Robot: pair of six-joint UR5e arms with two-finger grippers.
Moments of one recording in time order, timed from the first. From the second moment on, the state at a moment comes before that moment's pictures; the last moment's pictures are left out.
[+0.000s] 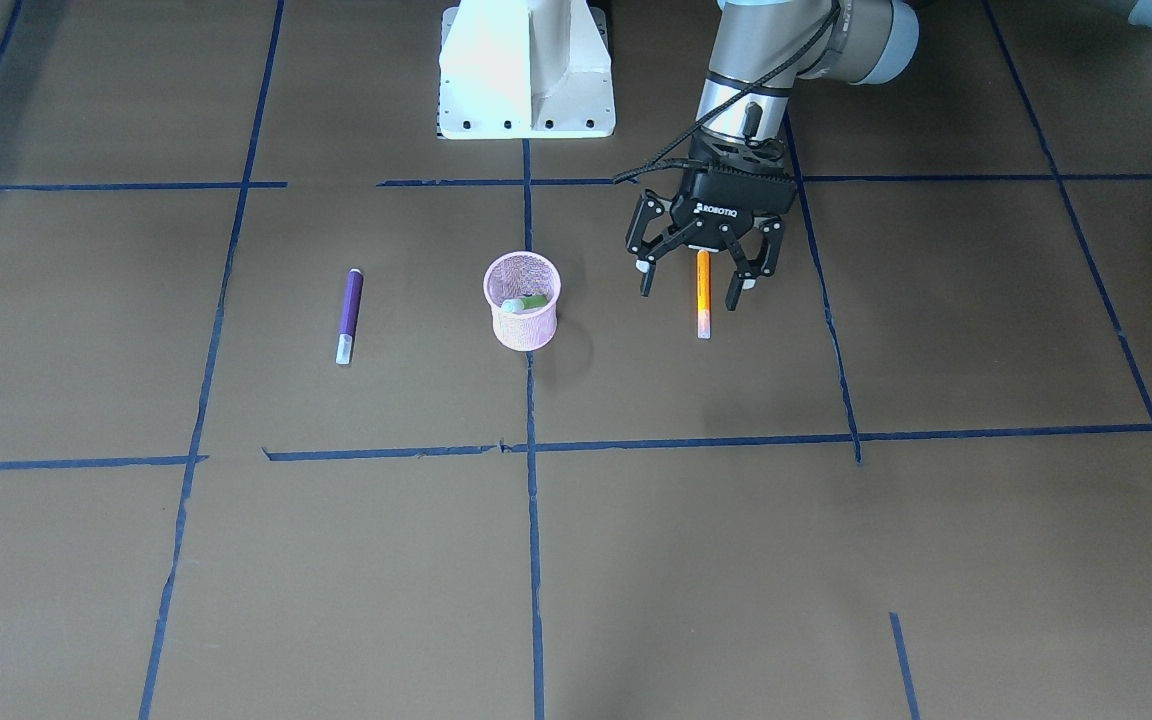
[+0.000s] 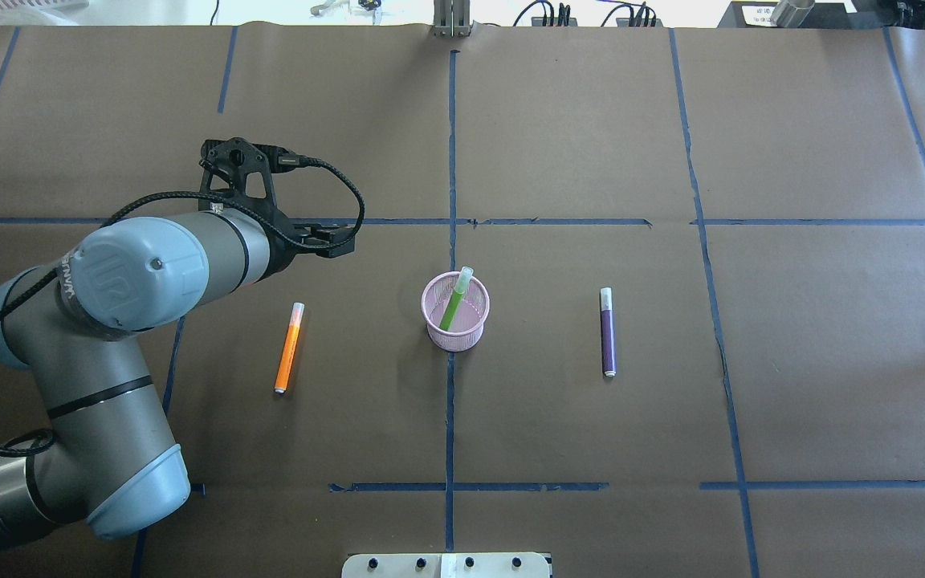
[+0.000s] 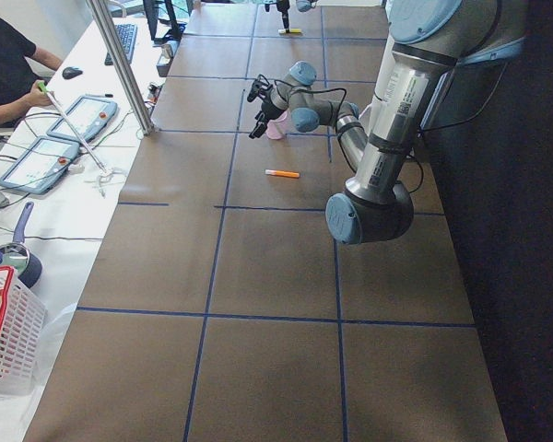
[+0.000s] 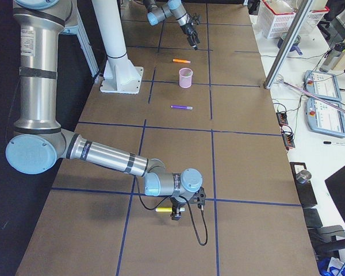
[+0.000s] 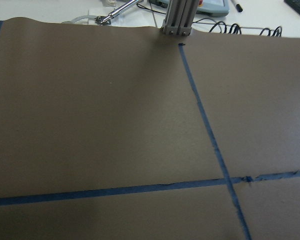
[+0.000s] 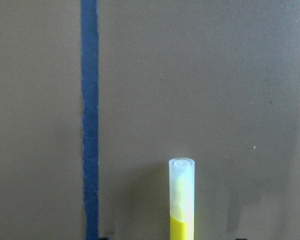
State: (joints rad) left arm -0.53 -1.99 -1.95 -1.82 -1.44 -1.06; right arm 1.33 -1.65 1.31 -1.28 2.33 0.11
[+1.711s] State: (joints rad) left arm -0.54 -1.99 -2.00 -1.74 -1.44 -1.02; right arm 1.33 -1.68 1.35 -1.11 2.33 0.18
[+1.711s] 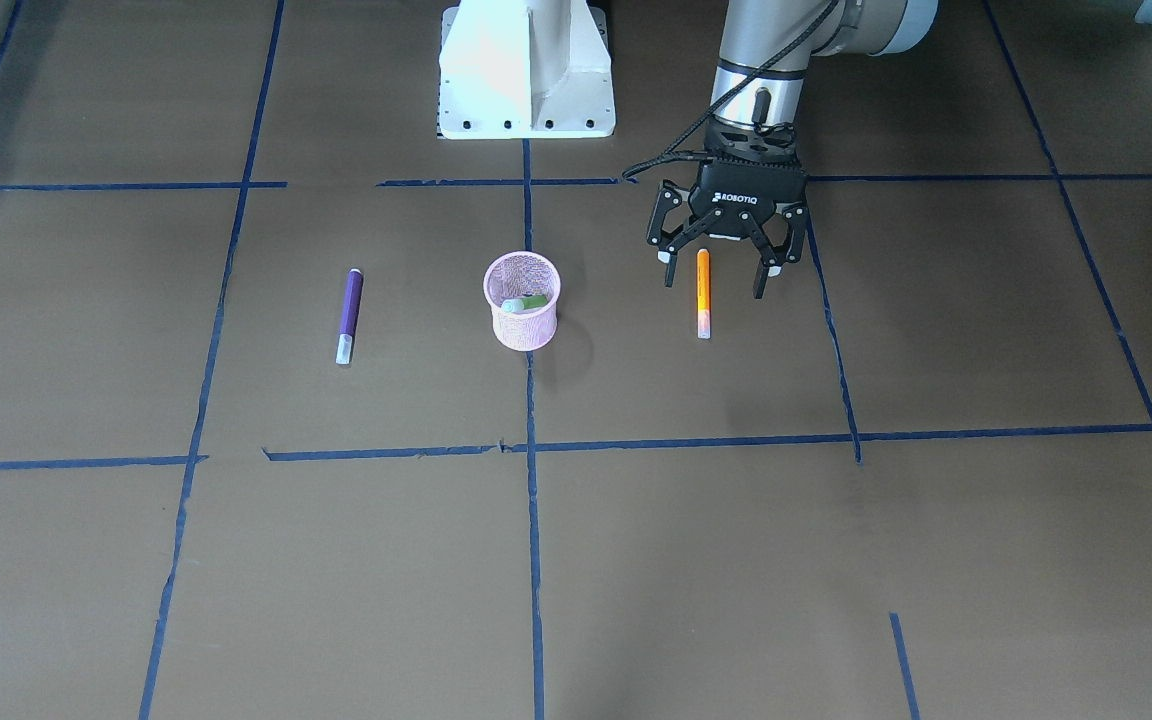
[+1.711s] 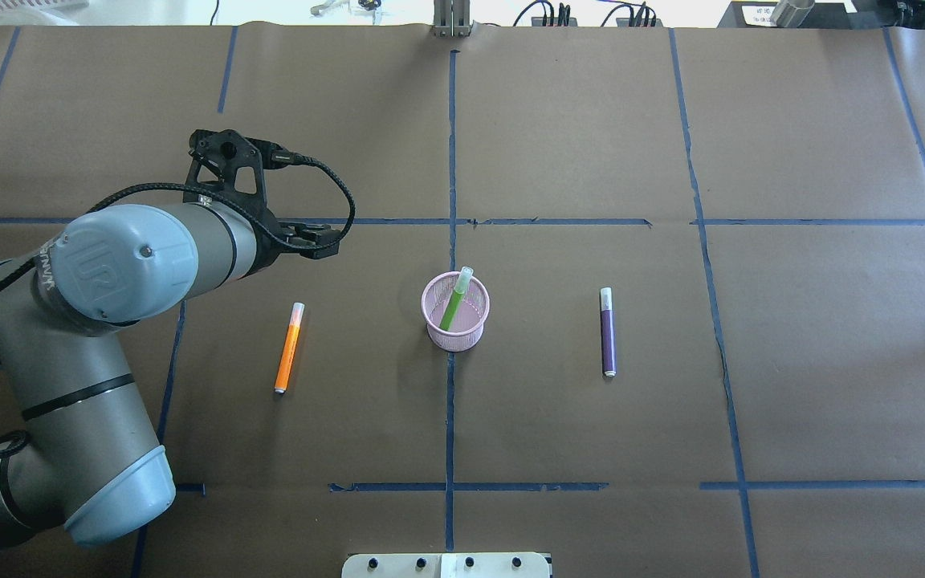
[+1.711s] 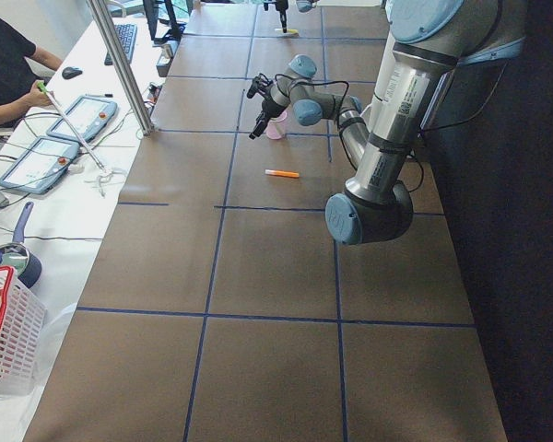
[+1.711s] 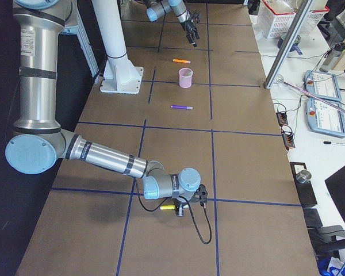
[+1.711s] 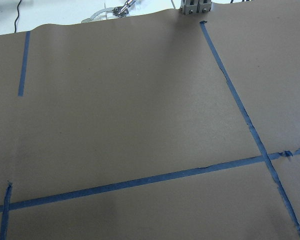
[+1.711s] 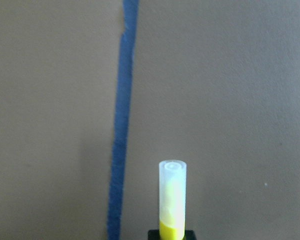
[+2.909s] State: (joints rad) left arm -0.58 -1.88 -2.02 -1.73 -1.53 -0.85; right arm 0.87 -1.52 2.01 -1.02 2.03 0.89
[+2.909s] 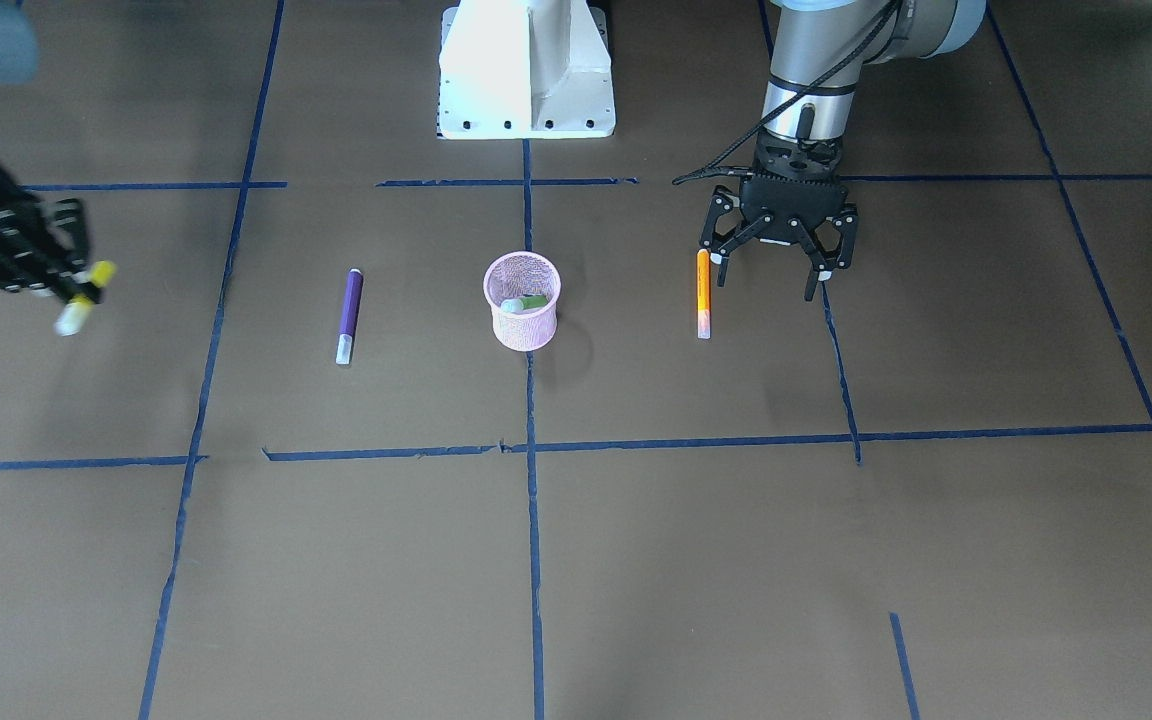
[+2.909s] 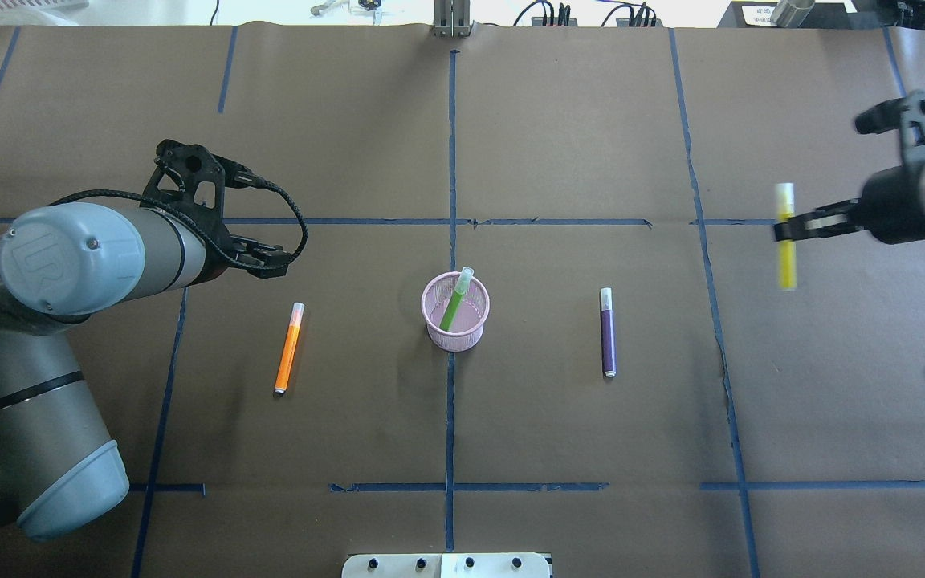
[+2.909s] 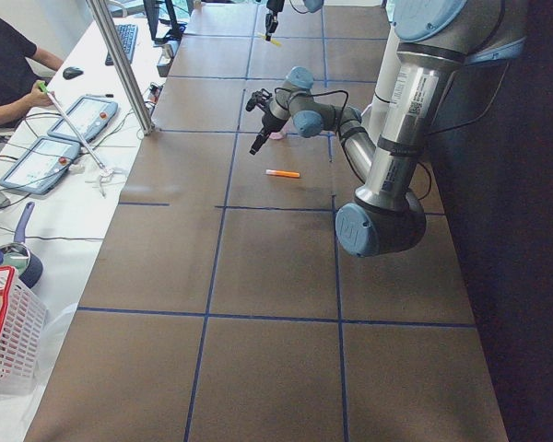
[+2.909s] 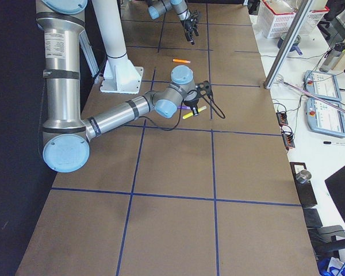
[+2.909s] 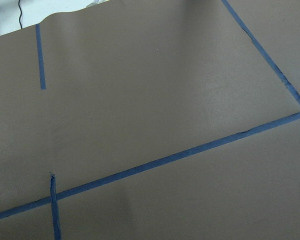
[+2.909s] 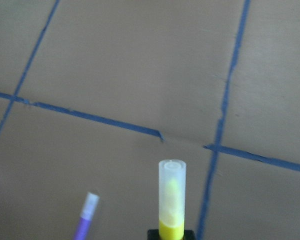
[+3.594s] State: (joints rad) left arm -0.58 -1.87 -2.02 -1.73 -1.59 -0.85; right arm 0.35 -1.15 2.03 -1.21 1.23 1.24
